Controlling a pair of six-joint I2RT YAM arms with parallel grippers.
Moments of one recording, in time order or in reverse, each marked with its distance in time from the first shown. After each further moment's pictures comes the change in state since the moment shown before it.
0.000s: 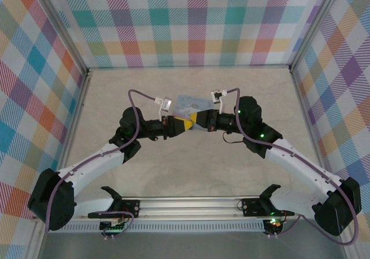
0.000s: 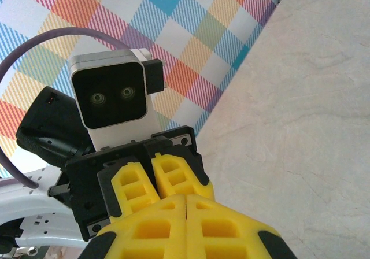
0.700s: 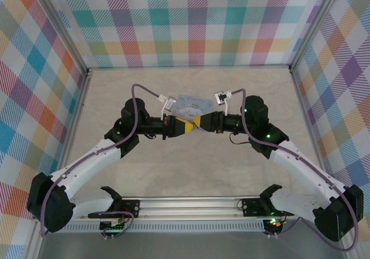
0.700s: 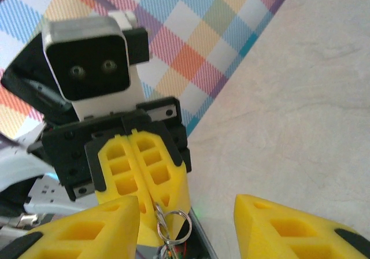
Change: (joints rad) left arm -0.003 -0.016 0.161 -0.362 0.103 0.205; right arm -0.058 -0.048 -0.008 -0.081 -0.146 -0.088
